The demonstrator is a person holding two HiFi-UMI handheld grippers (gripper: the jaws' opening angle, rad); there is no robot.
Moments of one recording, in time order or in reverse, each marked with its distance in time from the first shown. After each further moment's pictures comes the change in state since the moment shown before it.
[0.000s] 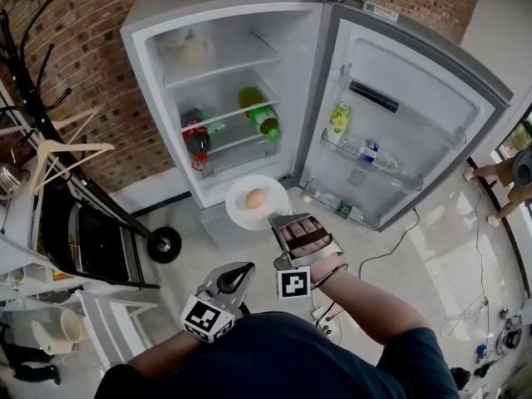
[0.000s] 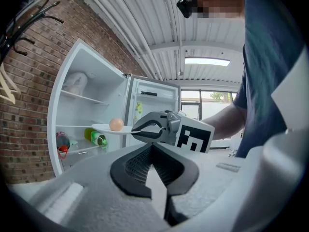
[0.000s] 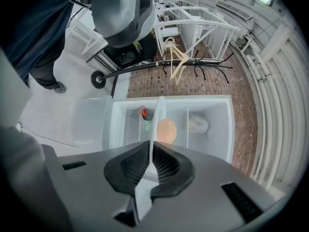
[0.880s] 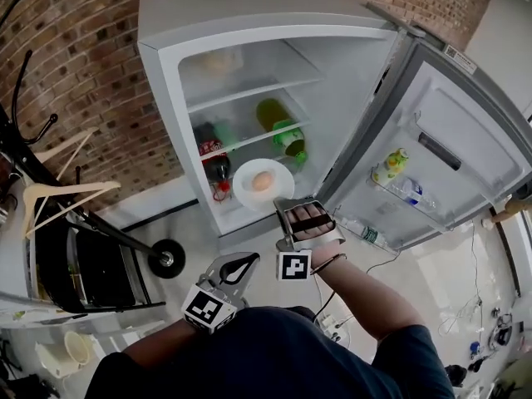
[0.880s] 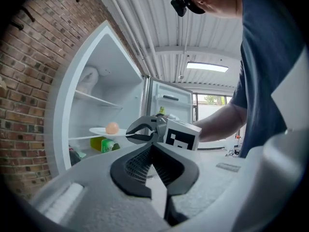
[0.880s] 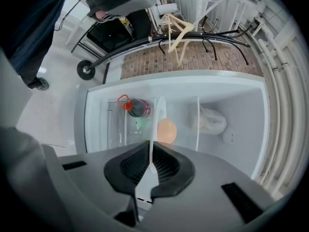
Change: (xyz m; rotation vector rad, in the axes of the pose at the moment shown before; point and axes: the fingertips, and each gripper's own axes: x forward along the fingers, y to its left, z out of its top) left arm 0.028 0.200 0.028 -0.030 -0.023 -0.087; right arm 0.208 -0.053 0.028 0.008 0.111 0.037
